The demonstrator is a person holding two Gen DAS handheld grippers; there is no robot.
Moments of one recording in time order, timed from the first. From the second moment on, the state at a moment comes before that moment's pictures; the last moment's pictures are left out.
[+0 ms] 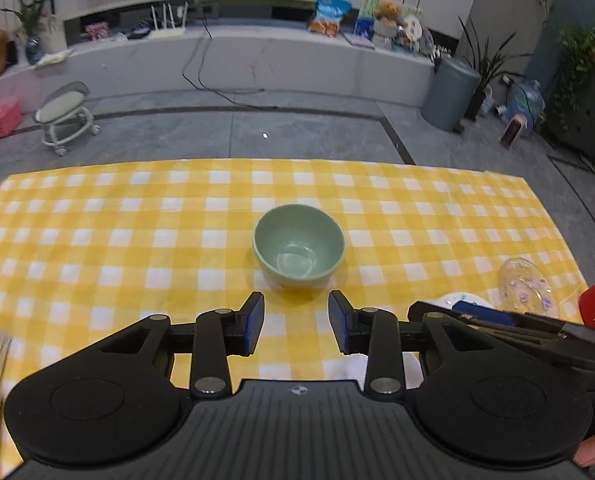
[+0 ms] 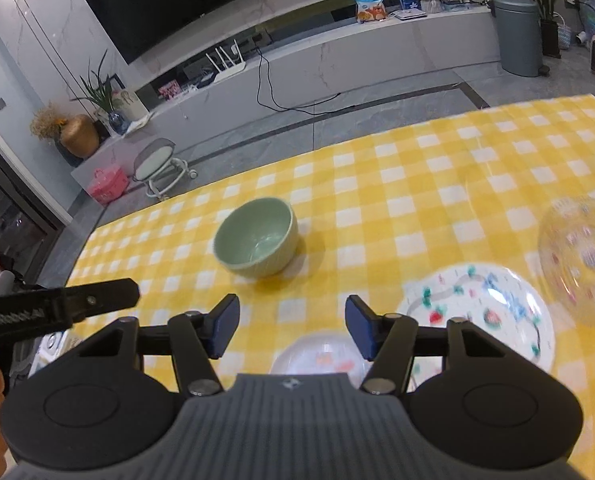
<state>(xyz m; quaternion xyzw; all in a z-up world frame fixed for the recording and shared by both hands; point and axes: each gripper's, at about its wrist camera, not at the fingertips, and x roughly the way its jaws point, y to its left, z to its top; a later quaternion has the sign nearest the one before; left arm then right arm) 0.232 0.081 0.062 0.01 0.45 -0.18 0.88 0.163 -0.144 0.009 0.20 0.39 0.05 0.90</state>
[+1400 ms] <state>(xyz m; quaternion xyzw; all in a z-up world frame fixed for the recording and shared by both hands) 0.297 0.082 0.021 -0.02 0.52 -0.14 0.85 0.253 -0.123 -0.024 0.23 0.48 0.04 0.84</state>
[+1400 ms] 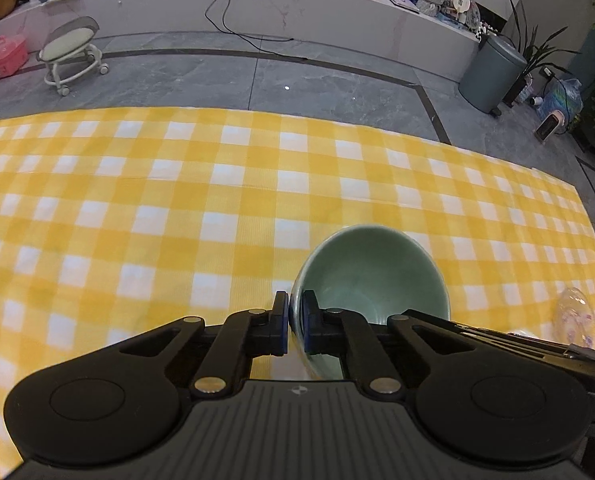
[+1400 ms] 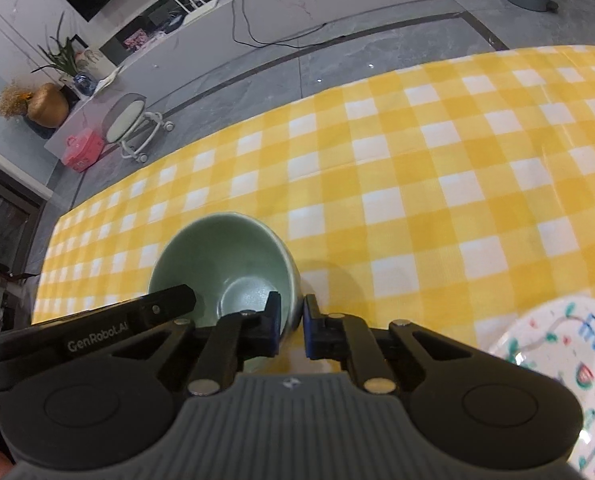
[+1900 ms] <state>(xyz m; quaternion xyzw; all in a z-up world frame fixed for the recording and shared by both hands) 0.170 0.105 0.102 0.00 0.51 -0.10 0.85 0.108 -0.103 0.057 0.23 0.49 0.12 0.83</state>
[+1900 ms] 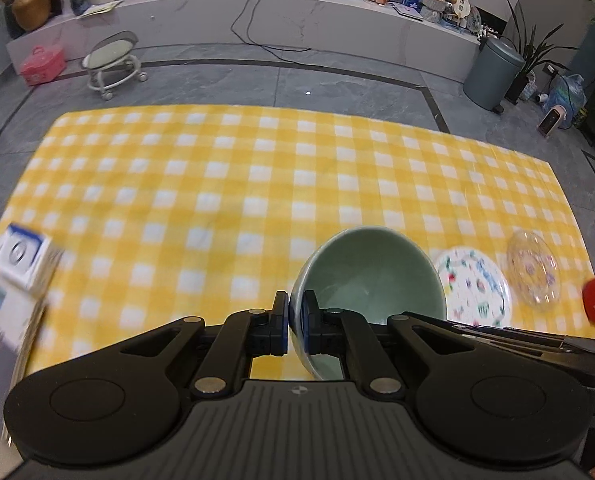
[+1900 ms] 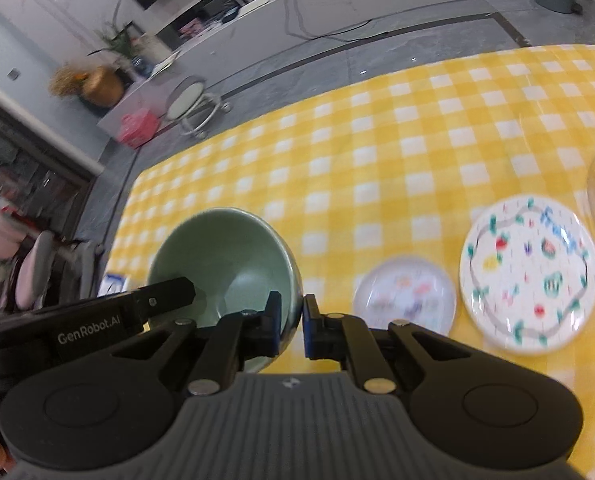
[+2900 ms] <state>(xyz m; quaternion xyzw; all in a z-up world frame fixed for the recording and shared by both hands) 0.102 0.147 0.037 -0.01 0.60 -0.07 0.80 0.037 -0.055 0.006 0.16 0.55 0.14 0.81</state>
